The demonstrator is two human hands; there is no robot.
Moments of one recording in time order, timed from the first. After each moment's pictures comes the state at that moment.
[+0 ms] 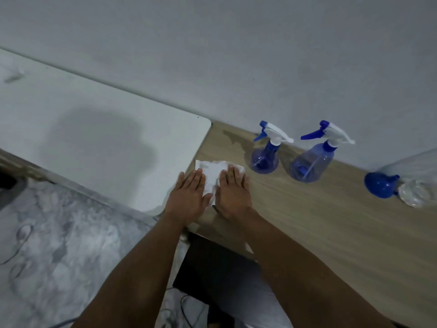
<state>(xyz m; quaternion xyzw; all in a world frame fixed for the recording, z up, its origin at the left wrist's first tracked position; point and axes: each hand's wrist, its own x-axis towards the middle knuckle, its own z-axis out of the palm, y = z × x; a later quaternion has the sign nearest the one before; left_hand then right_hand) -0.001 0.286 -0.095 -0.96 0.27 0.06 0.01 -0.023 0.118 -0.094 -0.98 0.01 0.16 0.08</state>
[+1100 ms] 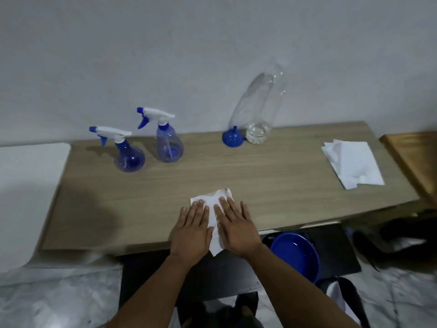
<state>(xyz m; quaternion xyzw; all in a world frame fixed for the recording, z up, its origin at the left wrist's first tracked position) -0.229 0.038 -0.088 -0.88 0.47 0.10 -0.01 -0.334 -0.115 -0.097 -0.98 0.13 0.09 0.12</state>
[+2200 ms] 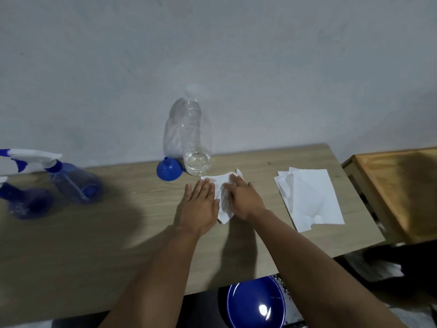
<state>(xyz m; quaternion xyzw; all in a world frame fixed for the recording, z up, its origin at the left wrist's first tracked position) -0.212 -0.277 -0.098 -0.88 0.47 0.06 -0.01 -0.306 -0.432 -0.077 -0.95 0.22 0.06 0.20</state>
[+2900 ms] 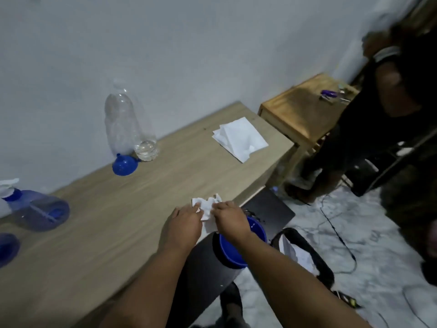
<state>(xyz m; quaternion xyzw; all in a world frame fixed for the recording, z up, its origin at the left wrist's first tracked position) -0.316 -0.151 -0.067 -0.75 0.65 0.12 -0.03 -0.470 -0.224 -0.071 -0.89 0.43 0.06 0.15</state>
